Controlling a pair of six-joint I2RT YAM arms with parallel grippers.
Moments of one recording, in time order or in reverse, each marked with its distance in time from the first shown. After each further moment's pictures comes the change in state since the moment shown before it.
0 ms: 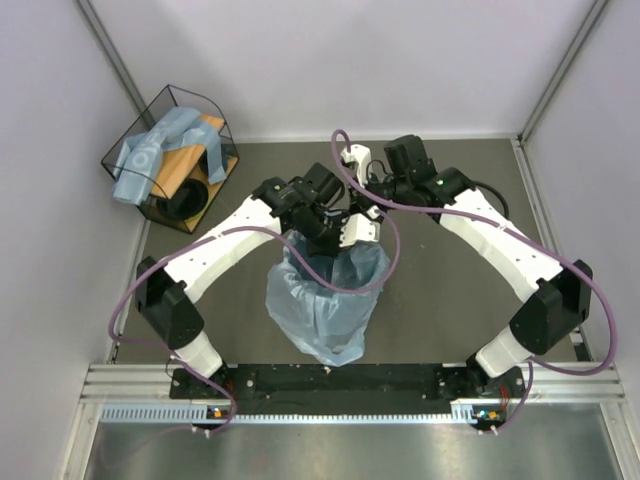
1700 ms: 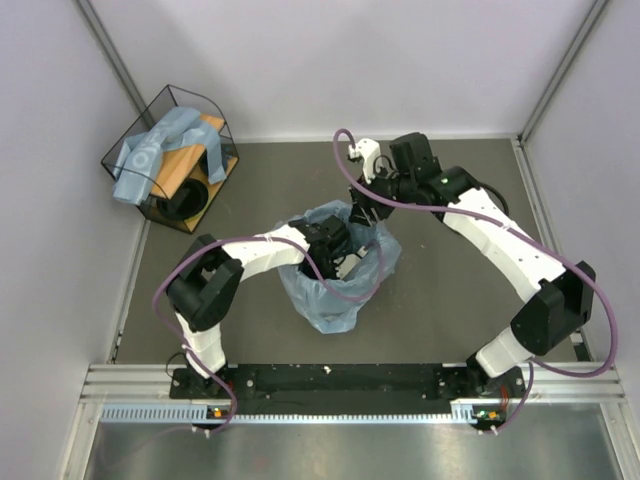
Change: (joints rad) left arm -0.019 0.191 -0.393 0.243 -0.247 -0.270; right arm -0.019 -0.016 -0.010 0.002 0.196 -0.018
